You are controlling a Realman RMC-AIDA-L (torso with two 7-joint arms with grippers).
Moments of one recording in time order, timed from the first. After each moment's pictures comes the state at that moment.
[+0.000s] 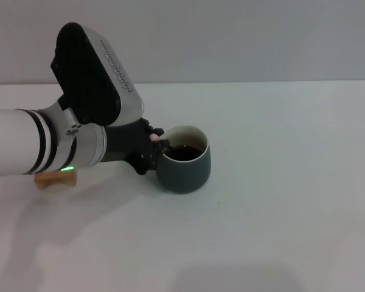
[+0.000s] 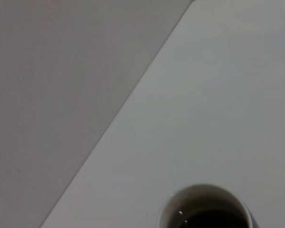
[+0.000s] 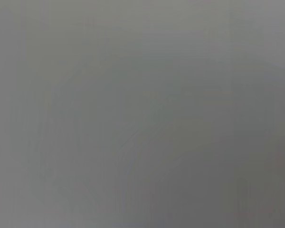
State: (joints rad) left arm -0.26 -2.06 -1.43 -1.65 2.47 -0.98 0.92; right arm 0.14 2.08 0.85 0.10 -1.90 -1.42 0.08
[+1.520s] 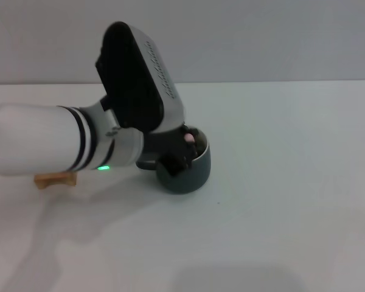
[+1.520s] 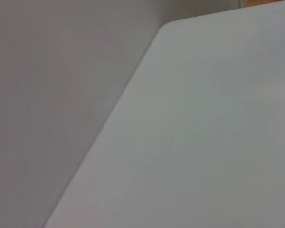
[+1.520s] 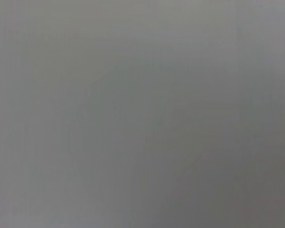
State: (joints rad) left arm -0.33 -2.06 -1.32 -1.62 2.47 -0.93 0.92; right arm 0.14 2.08 0.84 0.10 -1.91 -1.42 0.08
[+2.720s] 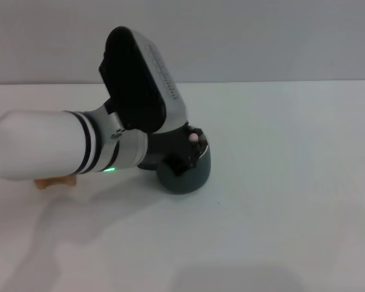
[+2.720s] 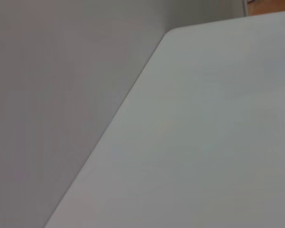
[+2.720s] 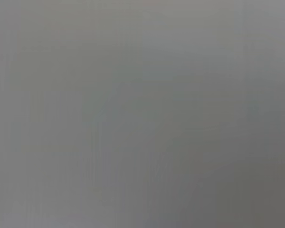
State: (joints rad) left arm -0.32 -2.06 -1.32 -1.57 2.44 -0.86 0.92; right arm 0.17 2.08 0.84 0.09 -1.91 -1.42 0.08
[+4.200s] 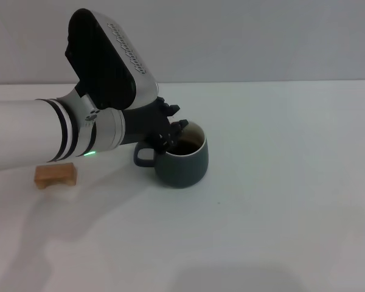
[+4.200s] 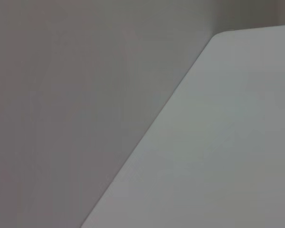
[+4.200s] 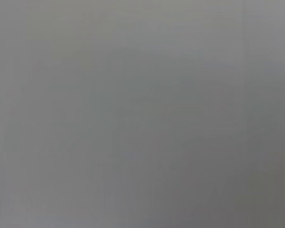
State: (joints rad) left arm -0.30 -2.06 -1.39 -1.56 2.43 -0.81 0.91; right arm 0.16 2.08 0.84 0.09 -1.91 -1.43 0.08
